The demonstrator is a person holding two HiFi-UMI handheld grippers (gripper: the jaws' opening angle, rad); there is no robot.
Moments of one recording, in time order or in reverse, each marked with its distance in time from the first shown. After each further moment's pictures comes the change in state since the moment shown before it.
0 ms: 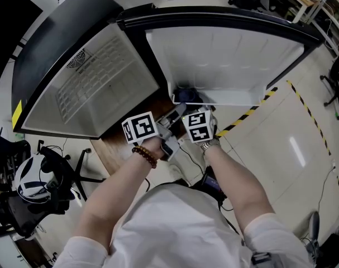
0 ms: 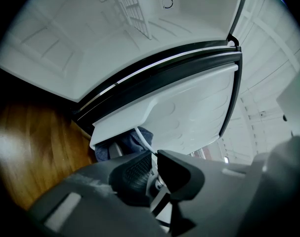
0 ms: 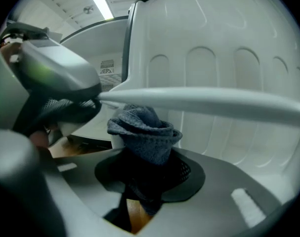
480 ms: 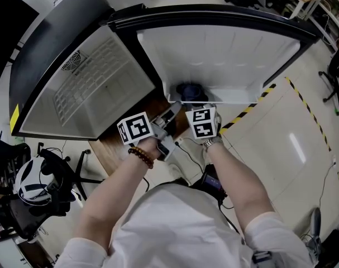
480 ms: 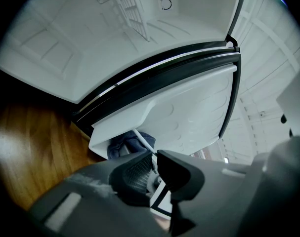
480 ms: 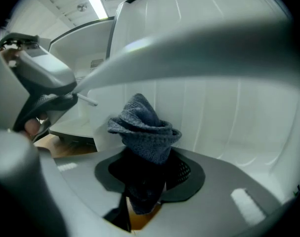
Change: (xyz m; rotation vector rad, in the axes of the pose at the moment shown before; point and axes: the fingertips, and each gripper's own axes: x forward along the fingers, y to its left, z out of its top) left arm -0.002 -0.001 0.005 0.027 -0.007 0.010; right arm -0.009 -0.038 -0.007 0.035 0.014 -0.076
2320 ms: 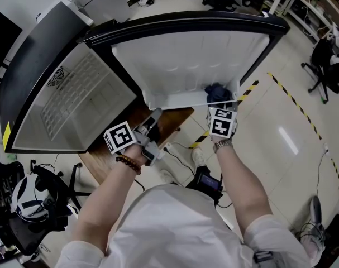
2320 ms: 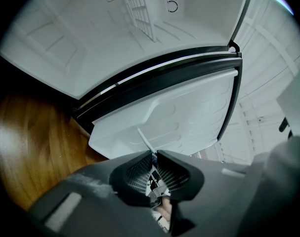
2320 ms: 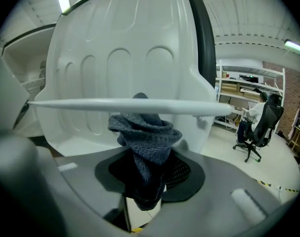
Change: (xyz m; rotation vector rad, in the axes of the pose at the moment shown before) left arm 0.003 -0.004 -0.003 -0.071 -0.022 -0.068; right arm -0.090 -0.167 -0.044 0.216 0.081 -0.440
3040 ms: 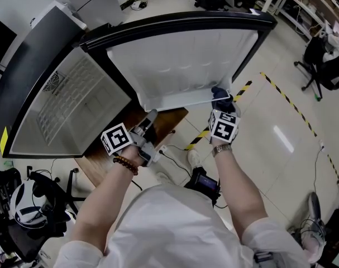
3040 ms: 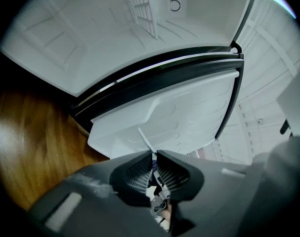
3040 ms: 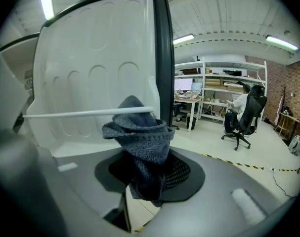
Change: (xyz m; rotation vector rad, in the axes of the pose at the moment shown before) left arm 0.004 -0.001 0.000 -0.017 0.005 -0.031; right arm -0.025 -0.041 -0.008 0.119 0.009 -0.127
